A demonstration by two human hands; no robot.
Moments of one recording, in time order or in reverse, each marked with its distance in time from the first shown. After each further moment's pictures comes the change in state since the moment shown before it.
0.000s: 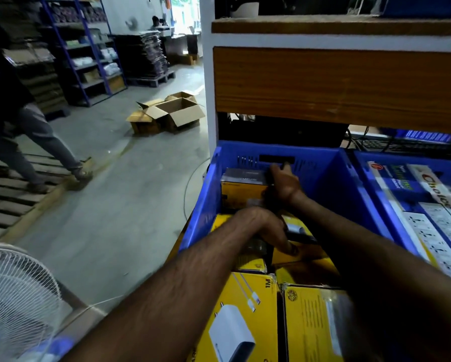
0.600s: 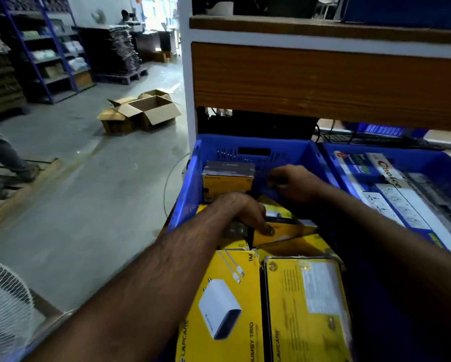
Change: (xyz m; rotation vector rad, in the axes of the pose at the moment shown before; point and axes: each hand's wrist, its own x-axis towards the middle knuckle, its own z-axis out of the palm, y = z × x) left_hand -0.013 -0.002 -0.001 0.059 0.035 0.036; right_hand -0.073 0.022 -0.076 0.002 -0.092 -0.164
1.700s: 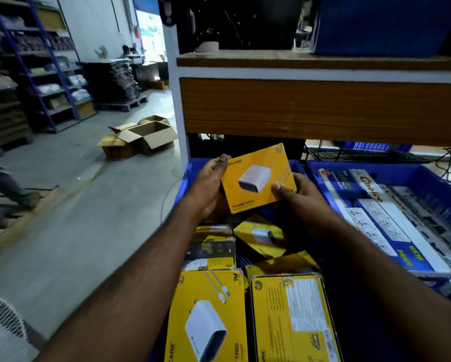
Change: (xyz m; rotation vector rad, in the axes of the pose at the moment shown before) left_hand -0.014 -0.035 -0.030 -1.676 0.779 0.369; right_hand -0.048 0.009 -0.008 1.149 0.272 0.219
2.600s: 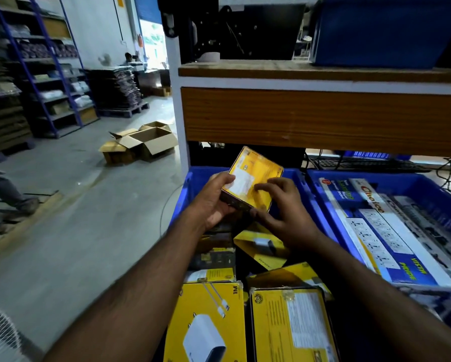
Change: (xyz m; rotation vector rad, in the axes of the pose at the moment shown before) left_hand 0.006 -0.006 0.002 -0.213 -0.036 -0.206; right_hand -0.005 -0.002 0.024 -0.732 0.005 -0.518
